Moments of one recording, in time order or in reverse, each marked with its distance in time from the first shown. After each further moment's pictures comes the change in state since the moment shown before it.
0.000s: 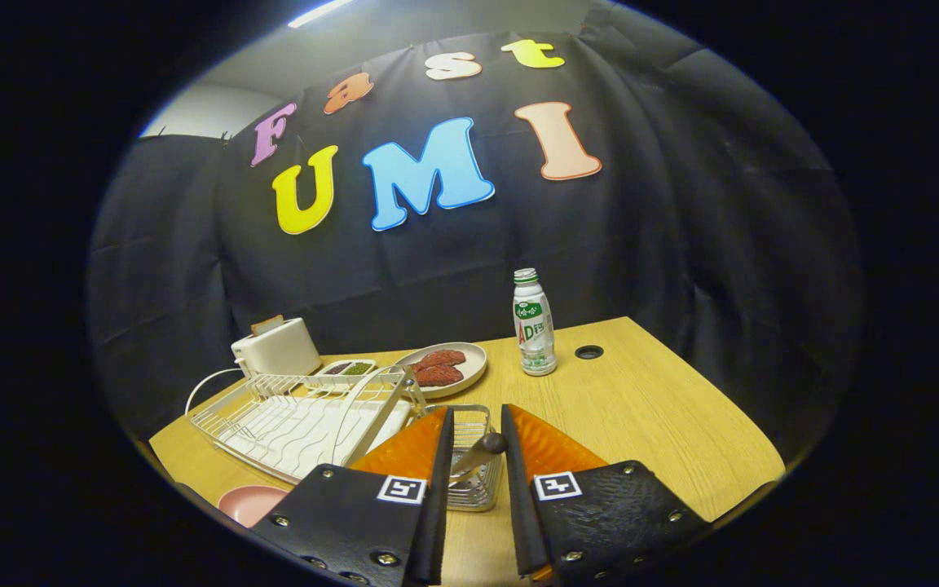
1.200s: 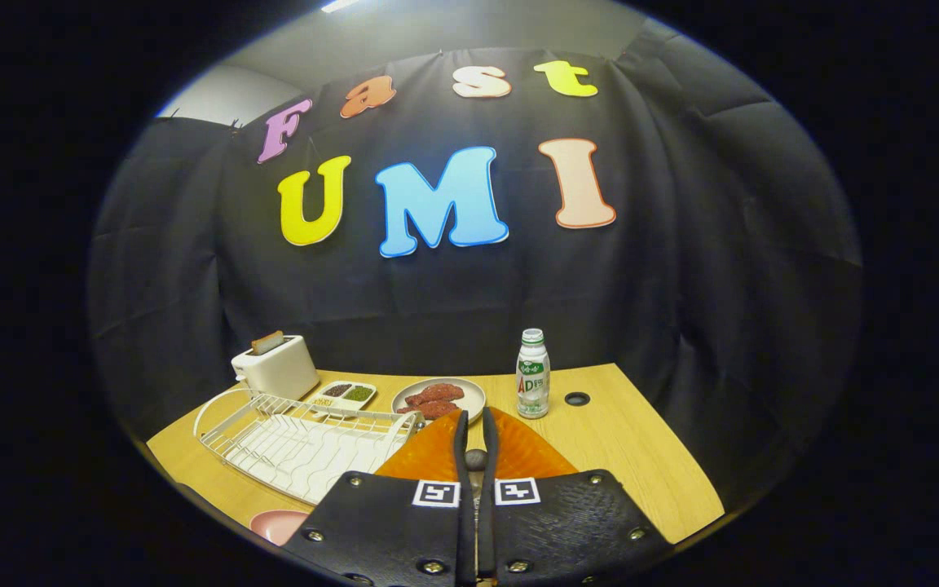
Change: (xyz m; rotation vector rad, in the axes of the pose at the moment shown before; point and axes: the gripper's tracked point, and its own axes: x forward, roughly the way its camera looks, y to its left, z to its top) arm -0.034 0.040 0.108 -0.126 -0.022 -0.068
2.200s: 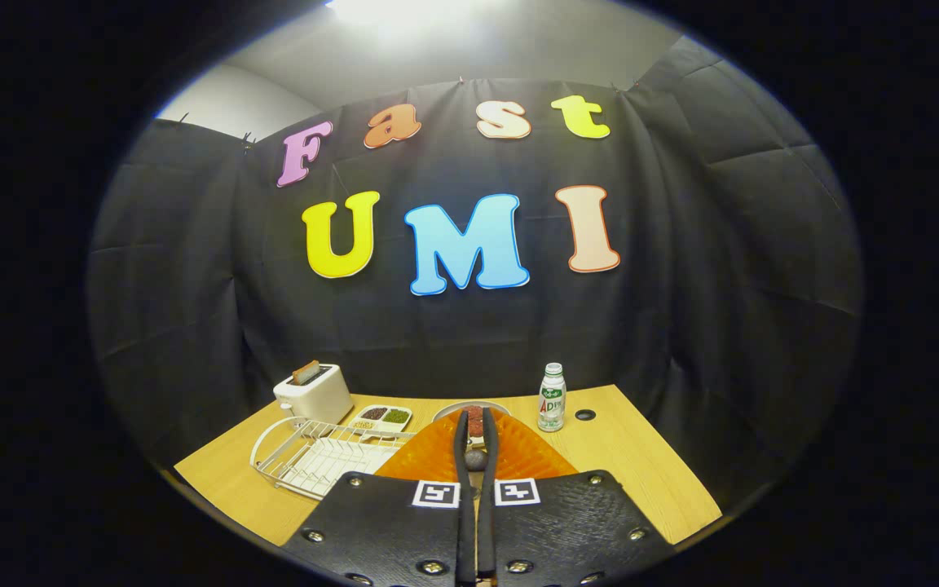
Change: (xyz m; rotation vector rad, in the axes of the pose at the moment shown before) arm -0.090 0.088 0.047 0.002 -0.022 -0.019
